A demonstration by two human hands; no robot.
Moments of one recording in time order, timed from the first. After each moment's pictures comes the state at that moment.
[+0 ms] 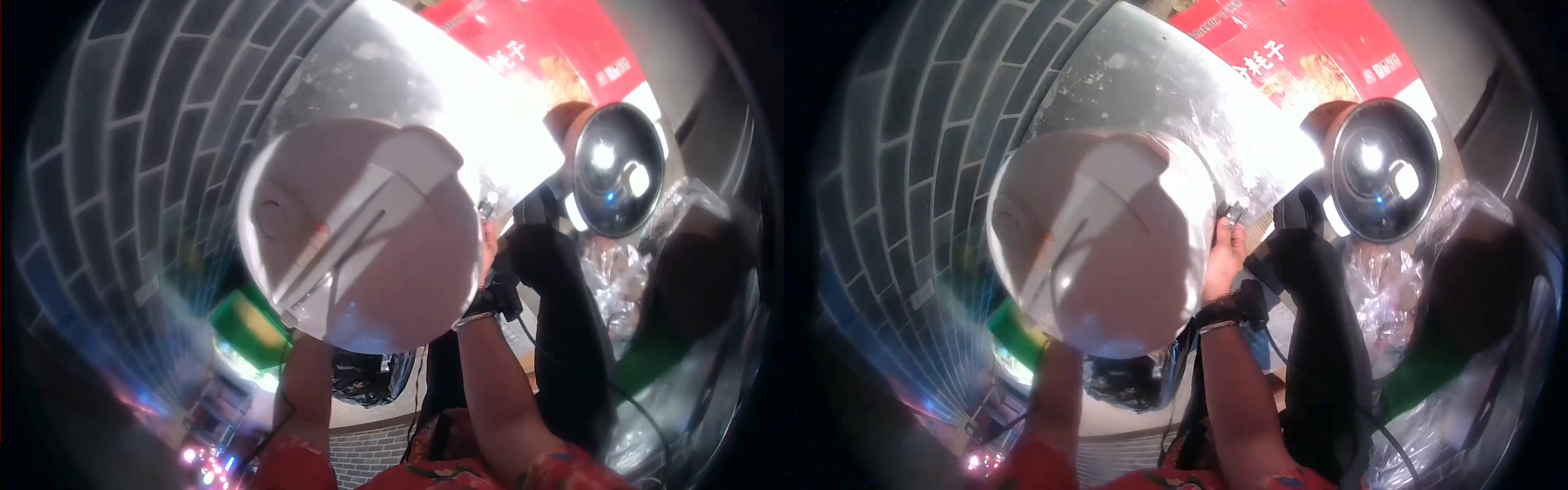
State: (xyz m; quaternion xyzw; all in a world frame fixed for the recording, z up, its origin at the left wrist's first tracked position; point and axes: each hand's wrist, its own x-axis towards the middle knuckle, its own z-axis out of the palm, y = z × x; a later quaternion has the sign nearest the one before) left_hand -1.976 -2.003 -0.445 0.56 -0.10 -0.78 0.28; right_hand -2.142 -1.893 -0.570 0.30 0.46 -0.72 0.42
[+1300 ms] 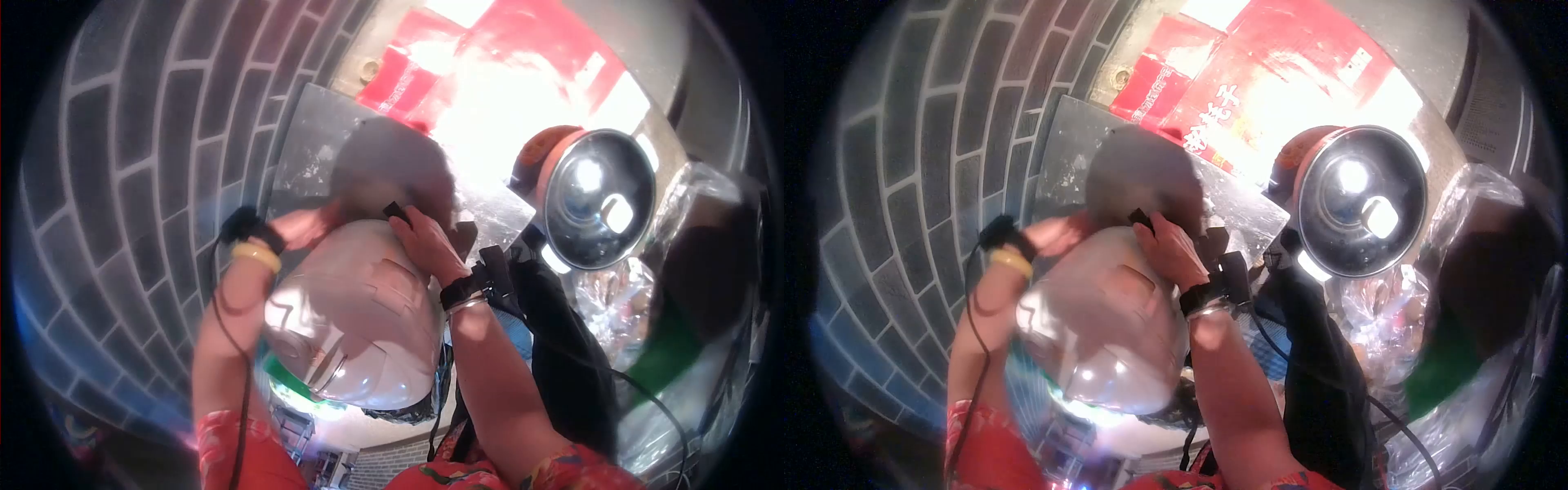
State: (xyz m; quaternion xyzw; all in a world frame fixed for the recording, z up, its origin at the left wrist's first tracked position) left_hand -2.107 -2.252 -0.480 0.45 -0.33 -0.72 -0.40; right_hand -2.258 -2.040 -0.510 -0.19 0.68 -0.39 0.59
